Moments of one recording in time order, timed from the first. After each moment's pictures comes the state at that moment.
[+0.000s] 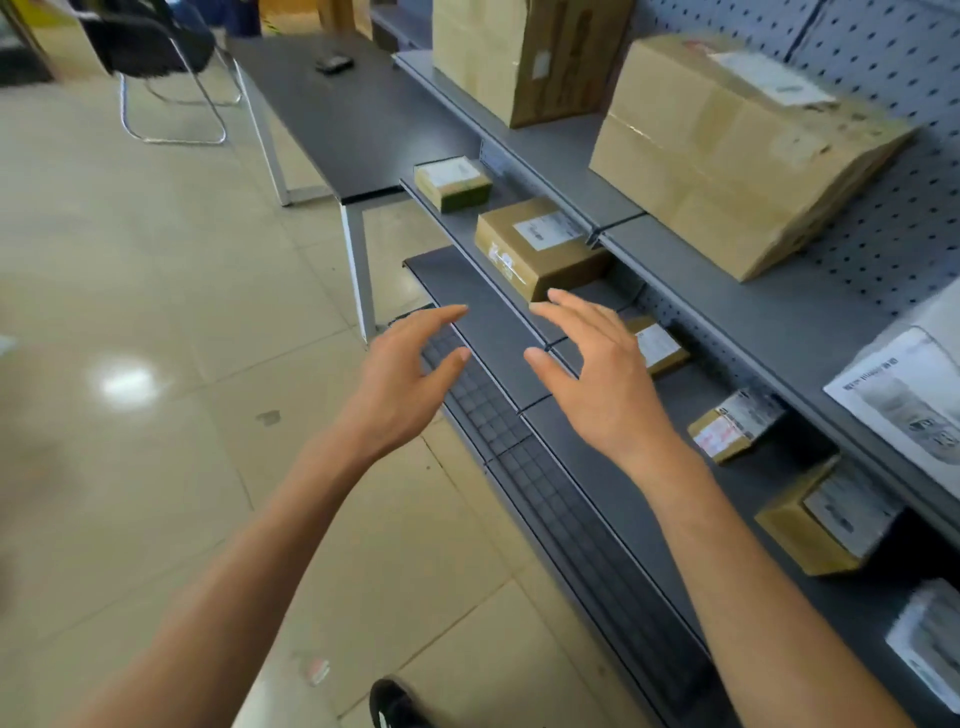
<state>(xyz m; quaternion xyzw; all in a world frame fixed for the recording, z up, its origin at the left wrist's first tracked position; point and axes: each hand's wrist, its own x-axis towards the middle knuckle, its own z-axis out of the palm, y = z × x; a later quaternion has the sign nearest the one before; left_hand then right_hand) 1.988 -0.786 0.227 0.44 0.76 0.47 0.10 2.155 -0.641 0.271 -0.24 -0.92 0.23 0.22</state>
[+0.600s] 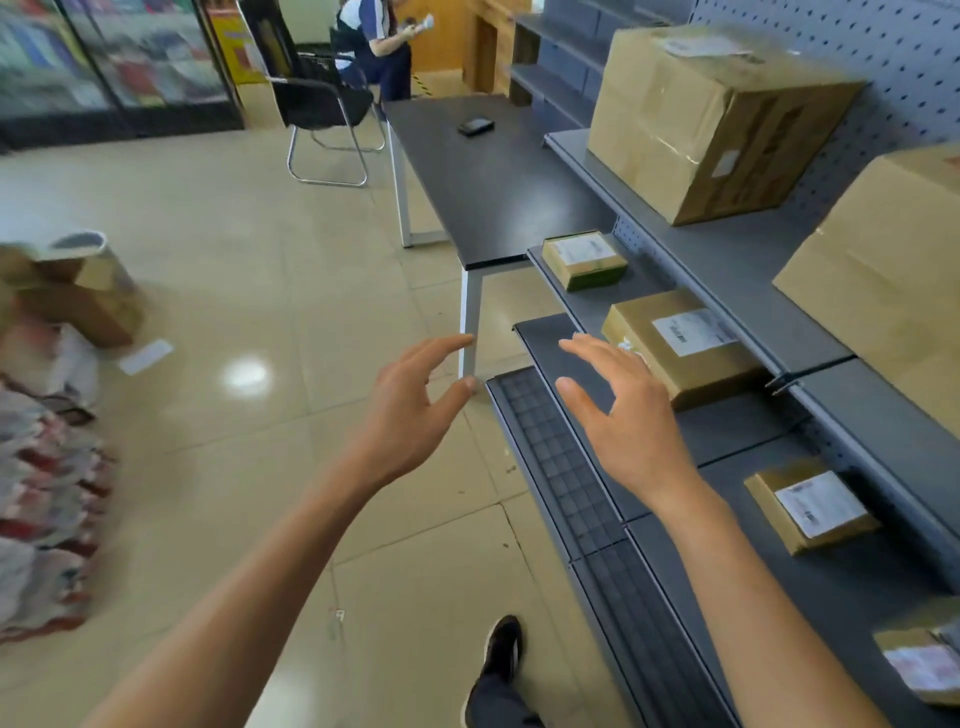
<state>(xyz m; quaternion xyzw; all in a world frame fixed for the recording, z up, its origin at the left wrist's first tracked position) 1.806 -0.791 0.237 0.34 0.82 0.46 0.05 1.945 -0.596 0.260 -0.16 -0.91 0.33 0.19</state>
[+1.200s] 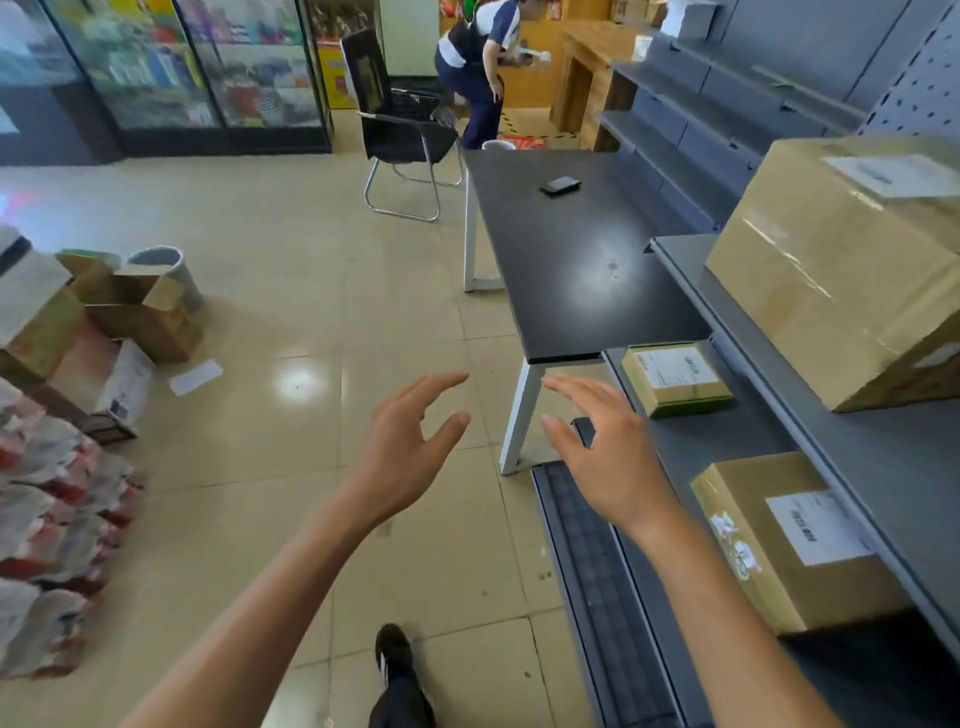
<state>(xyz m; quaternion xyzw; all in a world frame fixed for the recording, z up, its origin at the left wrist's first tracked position) 1.570 -0.731 0.219 0.25 0.85 0.47 0.02 1.675 -0.520 0.263 -0.09 -0.92 0.36 0.13</state>
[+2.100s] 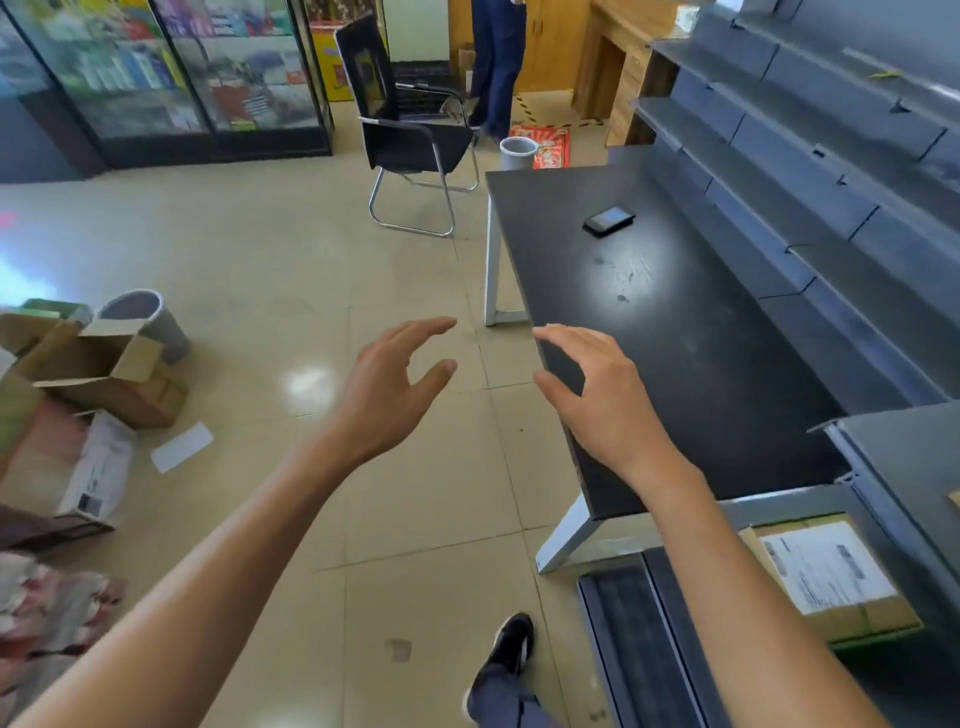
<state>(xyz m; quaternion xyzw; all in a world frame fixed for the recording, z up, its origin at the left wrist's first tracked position) 1.126 -0.648 0.235 0.28 0.86 0.43 0.00 1.237 -0.424 0.265 -0.05 -0.93 0.34 0.13</state>
